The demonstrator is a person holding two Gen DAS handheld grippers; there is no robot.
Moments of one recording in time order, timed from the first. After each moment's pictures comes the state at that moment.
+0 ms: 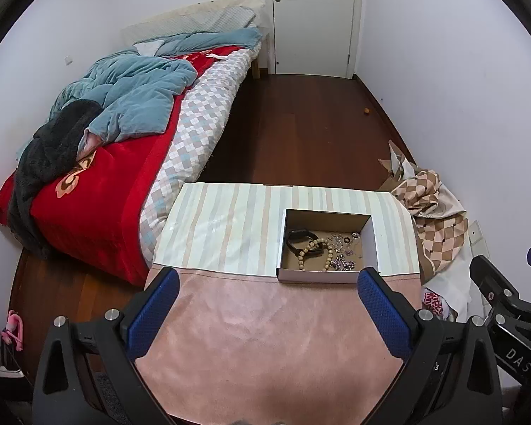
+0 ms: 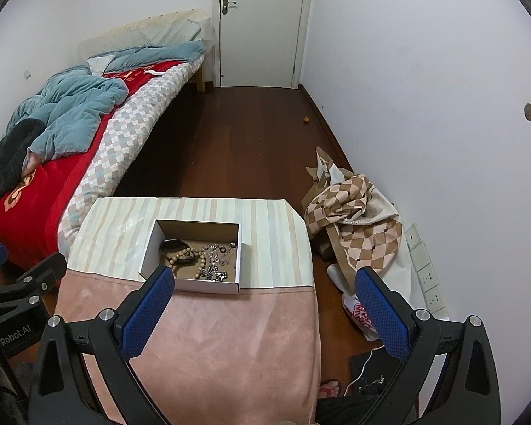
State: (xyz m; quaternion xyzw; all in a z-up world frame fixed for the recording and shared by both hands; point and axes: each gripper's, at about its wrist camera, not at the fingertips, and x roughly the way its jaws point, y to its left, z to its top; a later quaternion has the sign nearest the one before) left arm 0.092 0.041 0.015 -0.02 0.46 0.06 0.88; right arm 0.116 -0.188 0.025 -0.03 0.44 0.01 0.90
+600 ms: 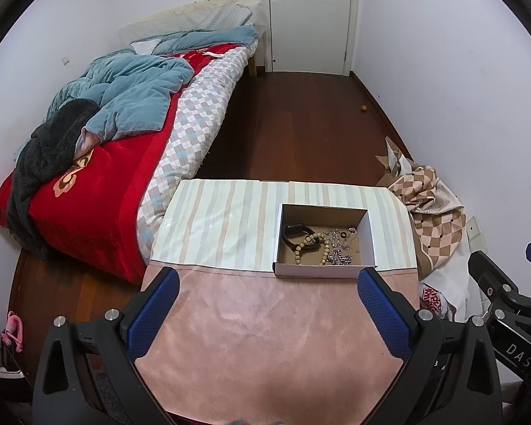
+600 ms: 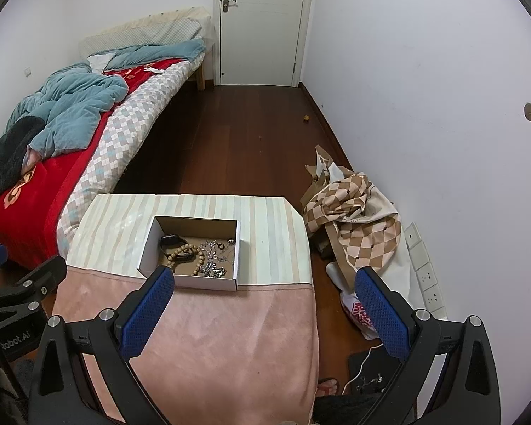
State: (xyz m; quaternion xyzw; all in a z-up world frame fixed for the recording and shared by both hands) left arm 0.089 0.039 0.015 -0.02 0.47 0.06 0.88; right arm 0.115 -0.188 0.024 -0.04 0.44 0.01 0.90
